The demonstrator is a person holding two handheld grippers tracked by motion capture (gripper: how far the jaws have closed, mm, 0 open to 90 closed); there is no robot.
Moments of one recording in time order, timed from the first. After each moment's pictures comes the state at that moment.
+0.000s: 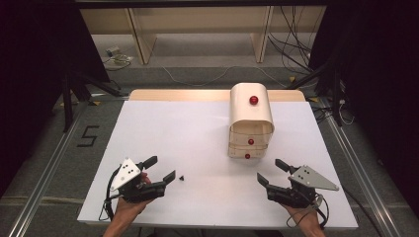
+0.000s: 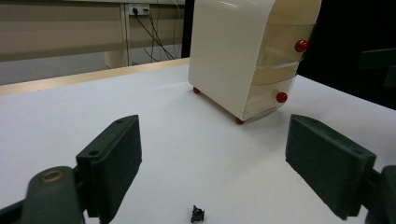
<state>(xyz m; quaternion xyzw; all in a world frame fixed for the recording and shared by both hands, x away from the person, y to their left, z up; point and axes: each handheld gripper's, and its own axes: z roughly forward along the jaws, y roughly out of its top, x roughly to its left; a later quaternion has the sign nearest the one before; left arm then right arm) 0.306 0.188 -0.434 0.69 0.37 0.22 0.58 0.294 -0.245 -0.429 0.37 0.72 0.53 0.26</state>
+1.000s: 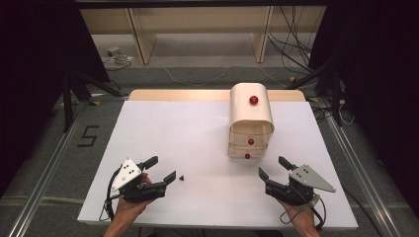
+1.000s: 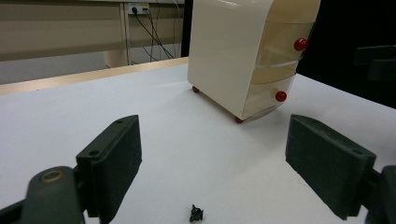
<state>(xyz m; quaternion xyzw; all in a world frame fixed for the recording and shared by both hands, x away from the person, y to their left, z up) 0.305 0.186 -0.434 0.70 0.37 0.22 0.58 0.296 -0.238 -0.431 0.41 0.69 0.51 0.30</state>
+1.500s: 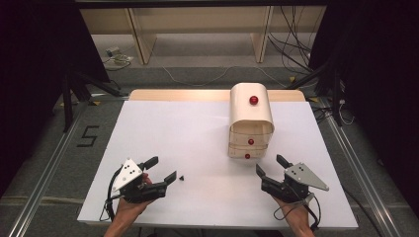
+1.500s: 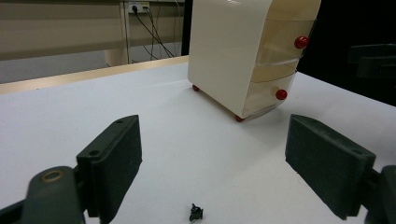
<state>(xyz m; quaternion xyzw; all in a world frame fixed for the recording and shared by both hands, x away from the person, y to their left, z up) 0.305 0.185 -0.434 0.70 0.37 0.22 0.57 0.302 -0.228 -0.434 0.43 0.68 0.51 0.32</state>
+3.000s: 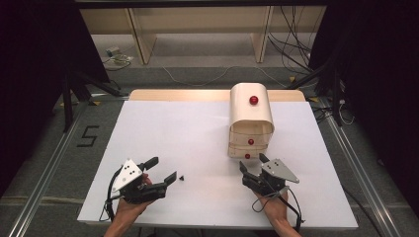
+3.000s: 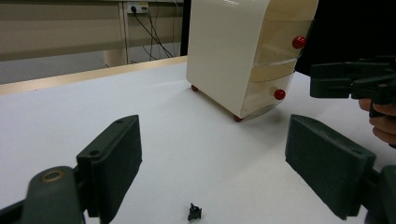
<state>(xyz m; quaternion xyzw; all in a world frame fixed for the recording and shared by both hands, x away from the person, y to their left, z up) 0.304 0.185 -0.434 0.70 0.36 0.22 0.57 0.326 -0.185 -0.458 0.45 0.68 0.48 0.32</state>
